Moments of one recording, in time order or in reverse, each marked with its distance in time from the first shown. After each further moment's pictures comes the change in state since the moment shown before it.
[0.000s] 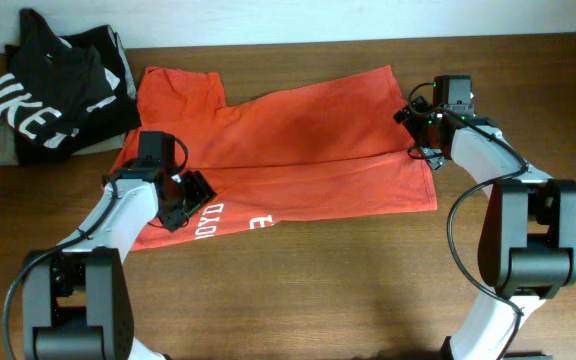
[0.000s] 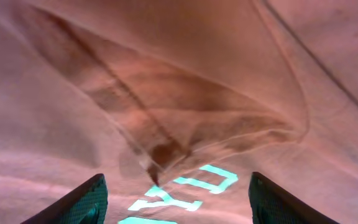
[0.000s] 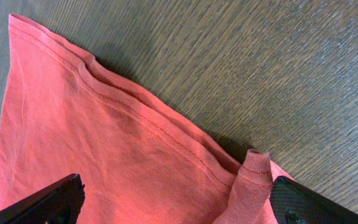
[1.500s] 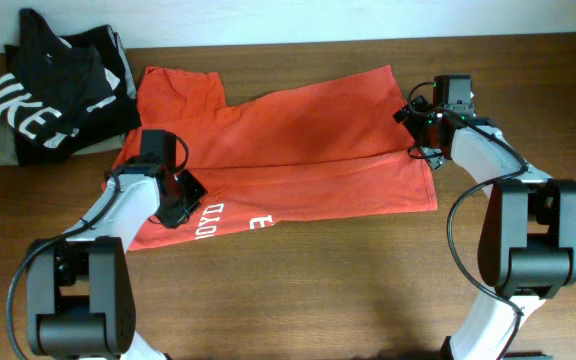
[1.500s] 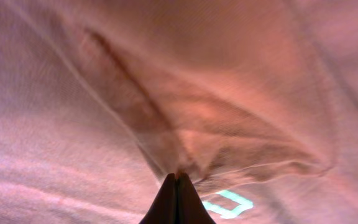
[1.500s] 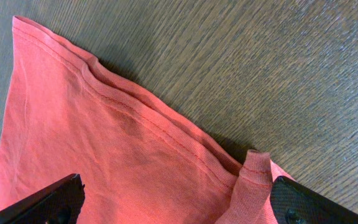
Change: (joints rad) left arm 0.000 0.047 0.032 -0.006 -0.048 -0.086; right arm 0.000 0.001 0.000 0.008 0.000 -0.001
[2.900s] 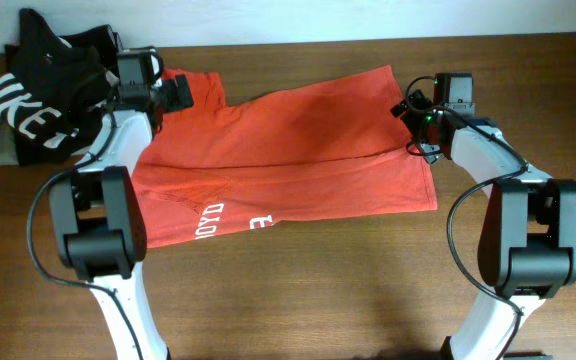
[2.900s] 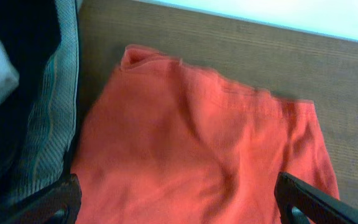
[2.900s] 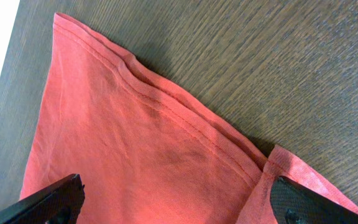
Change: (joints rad) left arm 0.072 0.458 0.623 0.406 -0.163 0.618; right arm 0.000 0.001 0.000 0.064 -0.068 -0.009
